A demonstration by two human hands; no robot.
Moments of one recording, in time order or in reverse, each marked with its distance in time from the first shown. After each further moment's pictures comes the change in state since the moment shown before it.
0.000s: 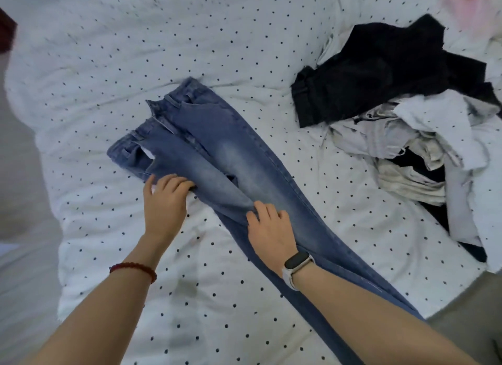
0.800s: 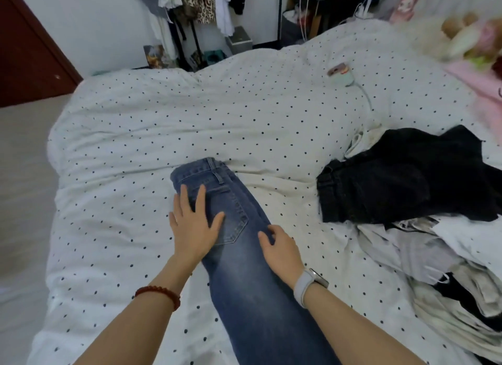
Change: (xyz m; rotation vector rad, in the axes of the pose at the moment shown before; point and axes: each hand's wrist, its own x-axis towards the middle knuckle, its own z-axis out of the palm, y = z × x) left_hand 0.154 0.001 0.014 -0.287 -0.175 -0.540; right_hand 0.178 0.047 -0.045 0.872 -0.188 0.387
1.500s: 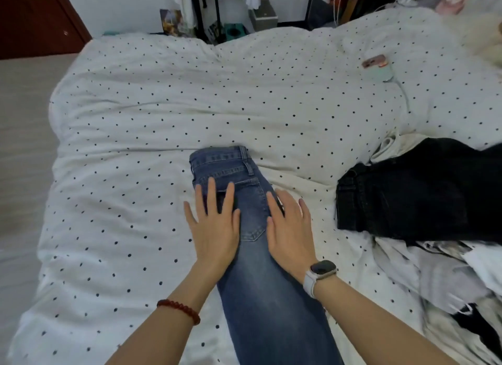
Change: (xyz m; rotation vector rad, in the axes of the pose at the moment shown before) left_hand 0.021 0.003 0.042 0.115 0.238 0.058; right_hand 0.072 -0.013 0.006 -0.647 0.341 -0.648
